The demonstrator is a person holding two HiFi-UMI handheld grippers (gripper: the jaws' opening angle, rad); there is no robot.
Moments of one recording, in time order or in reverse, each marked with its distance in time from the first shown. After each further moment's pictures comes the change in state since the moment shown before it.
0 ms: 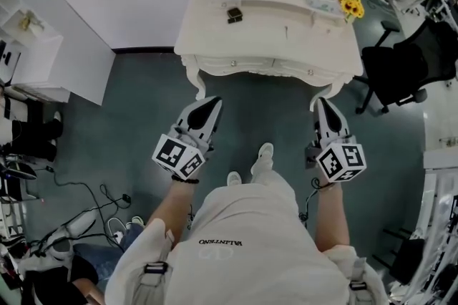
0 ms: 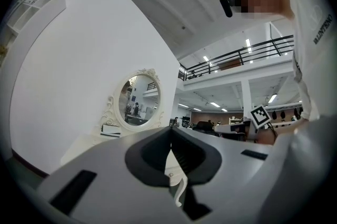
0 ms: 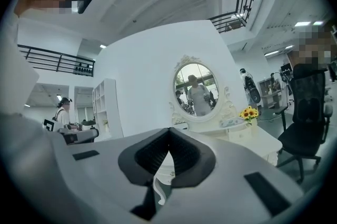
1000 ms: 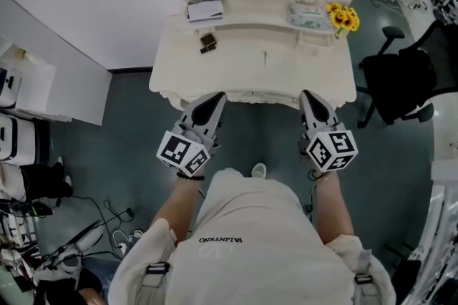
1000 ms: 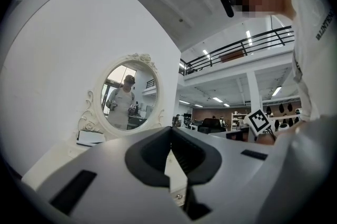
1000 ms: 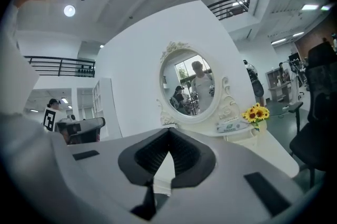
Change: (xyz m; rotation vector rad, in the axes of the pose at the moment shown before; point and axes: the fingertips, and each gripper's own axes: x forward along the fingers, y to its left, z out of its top) left arm 0.245 0.012 -0.005 0.050 0.031 -0.002; right arm 0.140 -0.173 0.031 0.018 0.070 0.087
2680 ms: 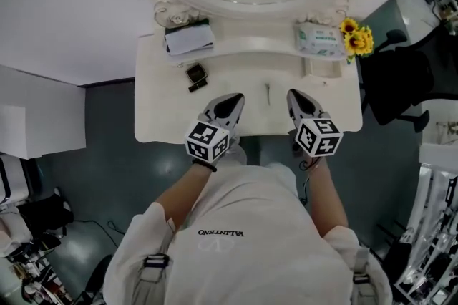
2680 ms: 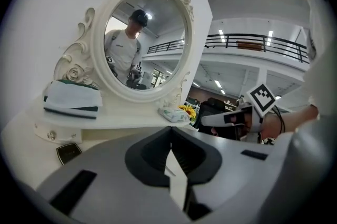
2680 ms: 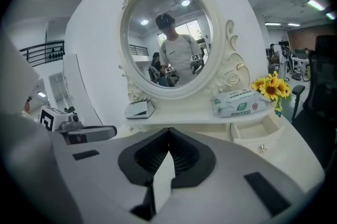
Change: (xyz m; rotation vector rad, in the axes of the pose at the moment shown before) left arm 0.200 0.188 -0.153 -0.212 0.350 -0.104; right arm 0.253 -0.107 -0.065 0.094 0.333 -0.172
